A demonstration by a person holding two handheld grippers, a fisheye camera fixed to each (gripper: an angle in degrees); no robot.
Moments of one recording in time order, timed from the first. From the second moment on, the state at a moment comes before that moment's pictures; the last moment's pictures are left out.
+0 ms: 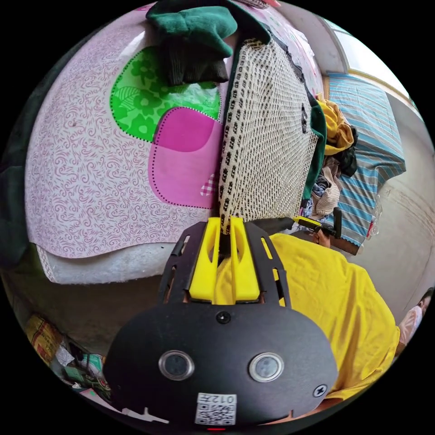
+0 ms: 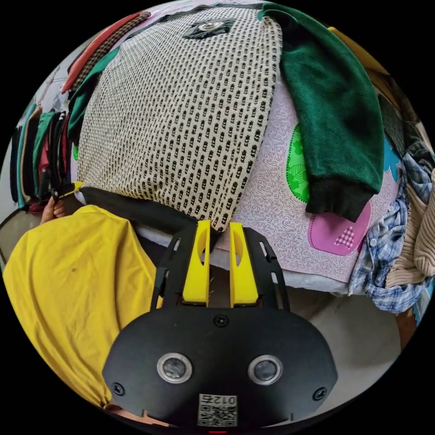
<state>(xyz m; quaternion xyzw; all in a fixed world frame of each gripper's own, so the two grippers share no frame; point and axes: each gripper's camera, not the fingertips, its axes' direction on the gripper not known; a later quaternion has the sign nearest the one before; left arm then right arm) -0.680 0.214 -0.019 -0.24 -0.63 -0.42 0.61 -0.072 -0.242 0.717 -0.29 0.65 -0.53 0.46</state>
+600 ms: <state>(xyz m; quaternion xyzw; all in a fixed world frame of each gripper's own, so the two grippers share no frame) -0.789 0.157 0.164 -0.52 -0.76 -0.11 0.37 0.016 -0.146 0.902 -0.21 0.71 -0.64 0.20</state>
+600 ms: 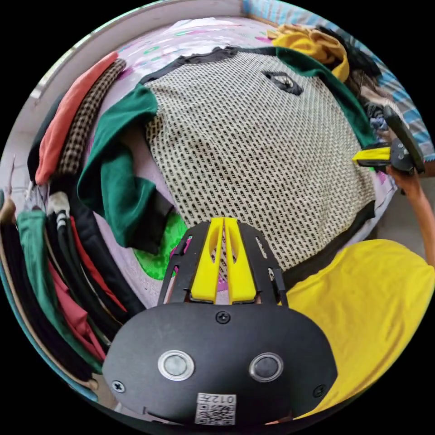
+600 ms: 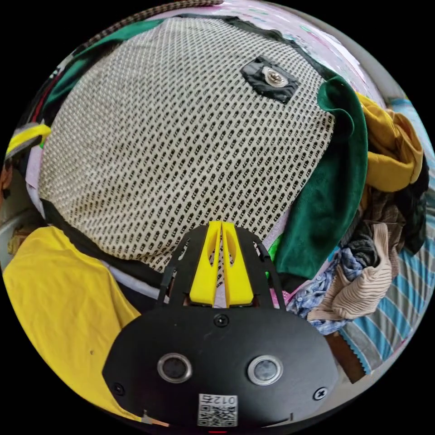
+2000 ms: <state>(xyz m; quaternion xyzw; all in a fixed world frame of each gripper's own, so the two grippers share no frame) -0.681 0.102 0.115 -0.20 -0.87 -0.23 0.38 0.022 -0.215 0.925 -0.21 0.68 -0.61 0.35</state>
